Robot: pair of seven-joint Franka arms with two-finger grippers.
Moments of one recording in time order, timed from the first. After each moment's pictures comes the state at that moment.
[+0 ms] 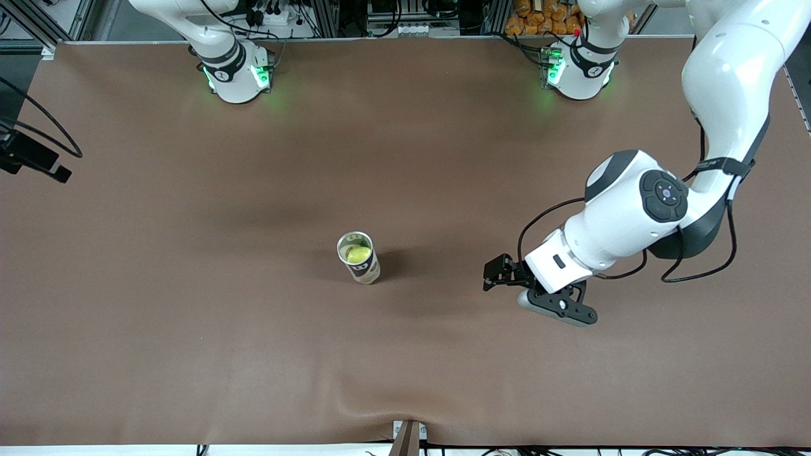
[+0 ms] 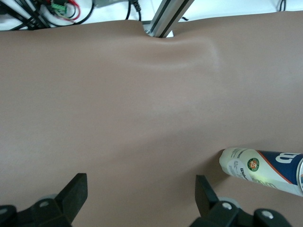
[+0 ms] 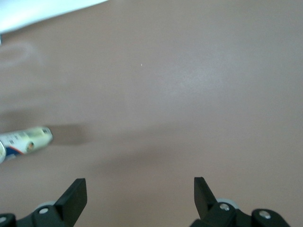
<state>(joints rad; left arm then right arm) 0.35 0.82 -1.09 -1.35 0.54 2.12 -0.44 0.03 0.00 -0.13 -1.50 0.08 1.55 0.07</state>
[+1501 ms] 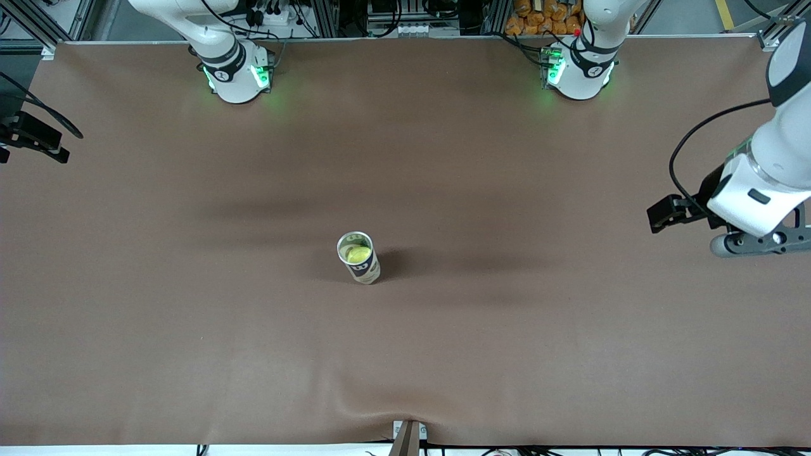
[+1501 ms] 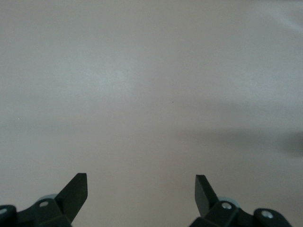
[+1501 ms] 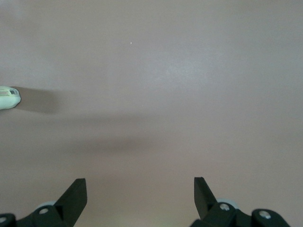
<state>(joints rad) 0.68 0.44 -1.15 -1.32 0.48 1.52 -0.45 0.05 -0.02 -0.13 -1.51 -0.01 1.49 -0.08</state>
